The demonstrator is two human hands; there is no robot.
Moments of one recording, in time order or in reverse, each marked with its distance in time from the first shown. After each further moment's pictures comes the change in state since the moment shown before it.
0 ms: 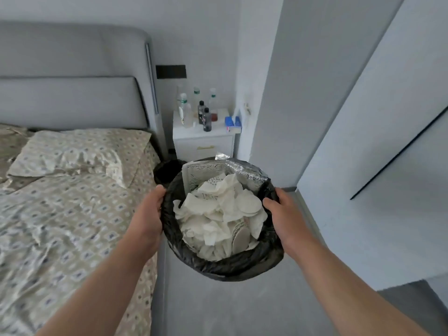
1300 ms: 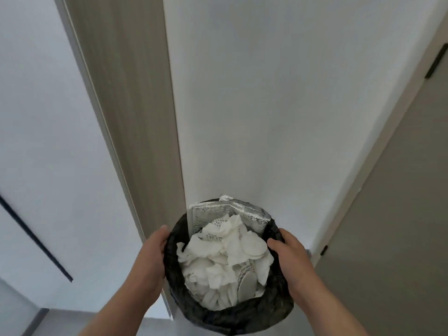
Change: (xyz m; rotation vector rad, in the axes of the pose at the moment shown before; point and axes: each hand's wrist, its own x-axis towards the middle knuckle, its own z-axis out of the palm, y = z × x) left_hand -0.302 -0.143 0.610 0.420 -1.259 -0.271; right_hand -0.349 0.123 -0.544 0.464 1.299 0.194
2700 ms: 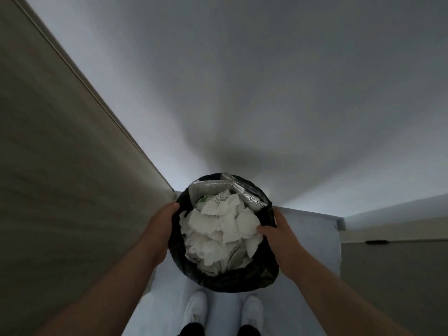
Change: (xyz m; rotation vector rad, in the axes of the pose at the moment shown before) left_hand 0.593 -0.216 0.093 0.175 0.306 -0.536; right_hand 0.580 0.227 0.049 -0.067 -0.139 0.515
